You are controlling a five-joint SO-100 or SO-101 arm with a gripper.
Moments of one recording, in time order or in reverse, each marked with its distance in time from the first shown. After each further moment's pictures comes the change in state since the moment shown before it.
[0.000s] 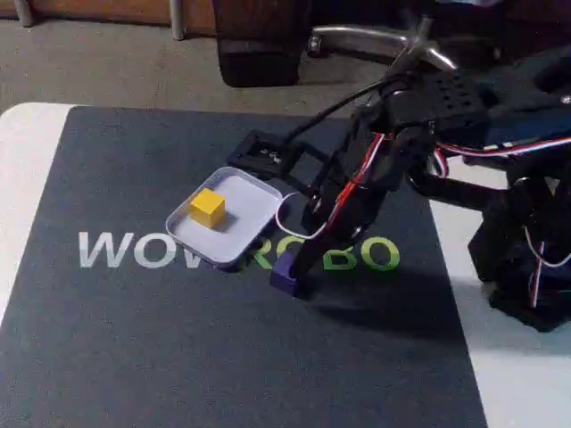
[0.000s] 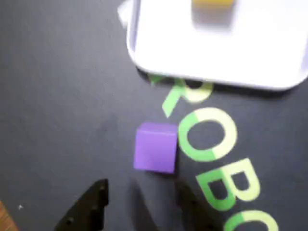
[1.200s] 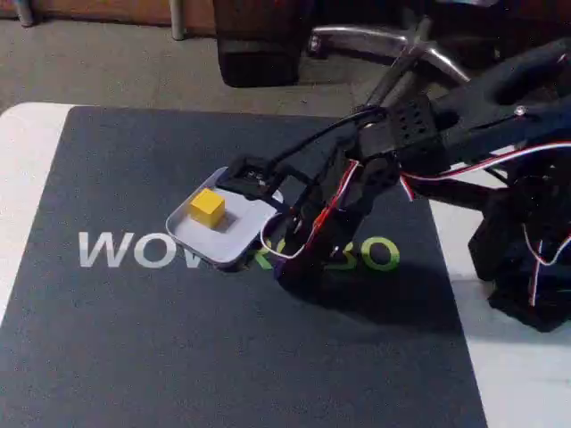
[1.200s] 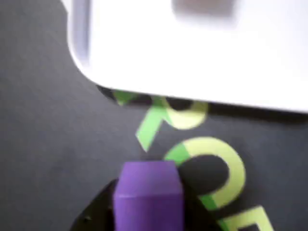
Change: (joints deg) arm 1.8 -12.4 2.0 -13.6 -1.1
